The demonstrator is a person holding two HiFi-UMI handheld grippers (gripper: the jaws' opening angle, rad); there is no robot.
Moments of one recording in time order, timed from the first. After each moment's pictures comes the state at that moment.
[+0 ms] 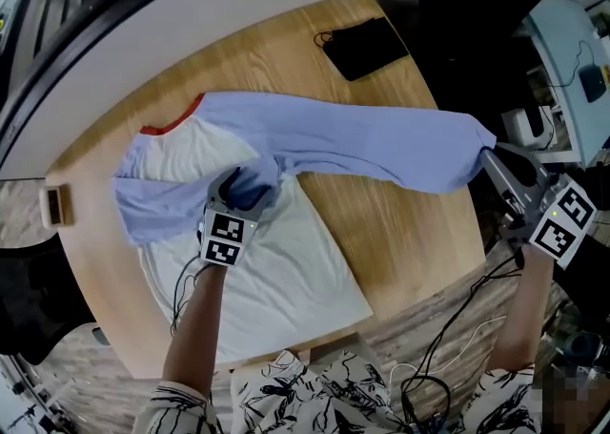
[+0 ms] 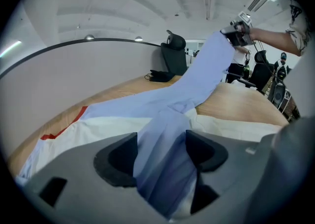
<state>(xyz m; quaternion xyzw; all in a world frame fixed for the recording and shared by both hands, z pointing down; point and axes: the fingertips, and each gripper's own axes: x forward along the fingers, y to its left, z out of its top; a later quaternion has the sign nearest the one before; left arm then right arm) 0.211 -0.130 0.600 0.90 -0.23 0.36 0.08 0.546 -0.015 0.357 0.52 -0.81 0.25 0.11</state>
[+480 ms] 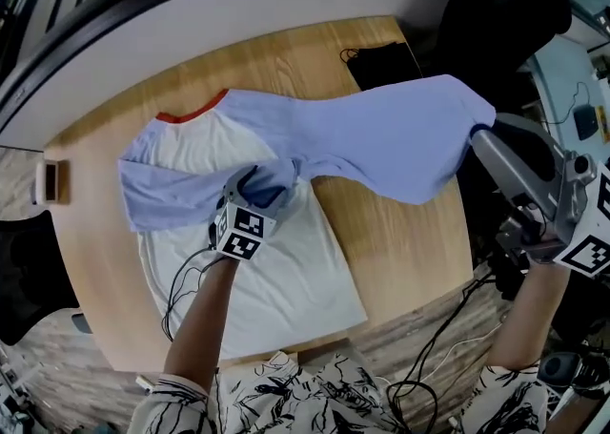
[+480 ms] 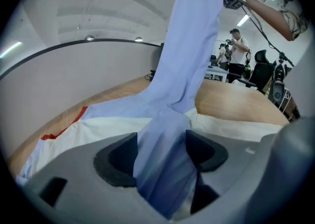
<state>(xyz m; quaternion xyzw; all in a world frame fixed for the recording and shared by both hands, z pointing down) 0.210 -0.128 0.605 0.90 -0.23 0.36 0.08 0.393 -0.093 0.216 0.40 -0.89 0.19 0.08</state>
